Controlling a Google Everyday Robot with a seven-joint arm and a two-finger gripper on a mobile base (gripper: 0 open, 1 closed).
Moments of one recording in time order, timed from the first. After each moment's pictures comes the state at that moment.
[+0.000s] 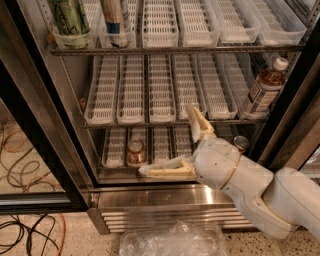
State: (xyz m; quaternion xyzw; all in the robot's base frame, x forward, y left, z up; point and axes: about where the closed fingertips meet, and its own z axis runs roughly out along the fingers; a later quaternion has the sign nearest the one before) arm 0.454 -0.026 0.891 -0.35 0.54 0.29 0.71
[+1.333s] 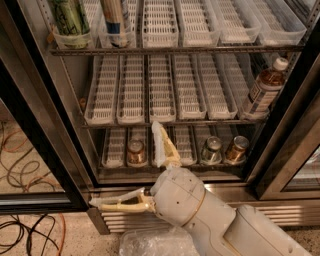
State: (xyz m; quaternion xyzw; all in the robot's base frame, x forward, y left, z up) arm 0.385 0.053 0.907 -0.31 0.47 0.34 0.75
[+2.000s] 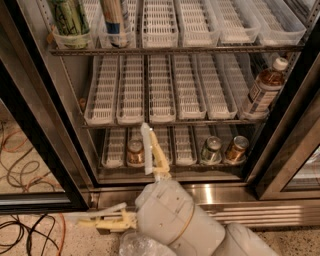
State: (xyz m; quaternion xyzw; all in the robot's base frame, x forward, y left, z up) arm 0.357 0.070 0.926 -0.32 0.43 0.29 0.79
